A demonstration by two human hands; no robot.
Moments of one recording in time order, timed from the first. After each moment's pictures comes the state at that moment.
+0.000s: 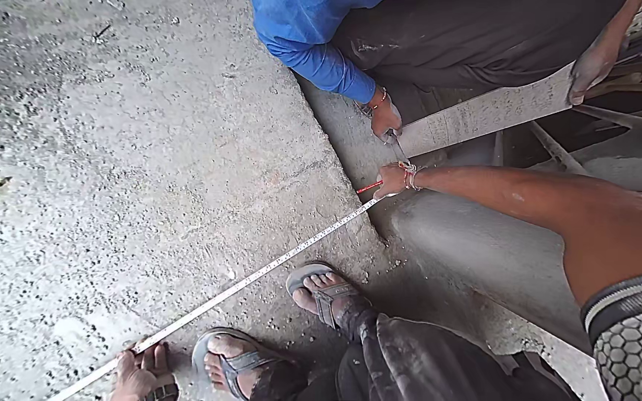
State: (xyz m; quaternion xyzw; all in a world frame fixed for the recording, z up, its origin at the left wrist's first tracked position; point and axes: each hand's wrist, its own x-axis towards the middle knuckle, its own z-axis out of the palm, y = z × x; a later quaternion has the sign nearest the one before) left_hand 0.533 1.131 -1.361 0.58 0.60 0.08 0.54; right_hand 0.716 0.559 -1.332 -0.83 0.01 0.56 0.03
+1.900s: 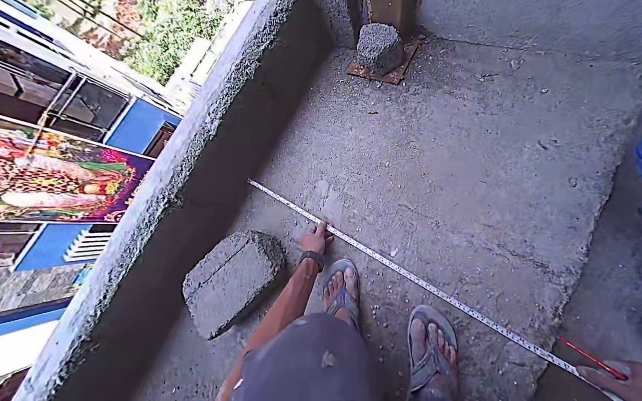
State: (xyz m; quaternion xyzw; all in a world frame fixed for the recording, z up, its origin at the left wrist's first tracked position) left_hand 0.544 1.160 -1.357 0.50 0.65 0.10 0.57; right_hand 0.717 0.563 -1.342 -0.83 -0.06 0.55 0.02
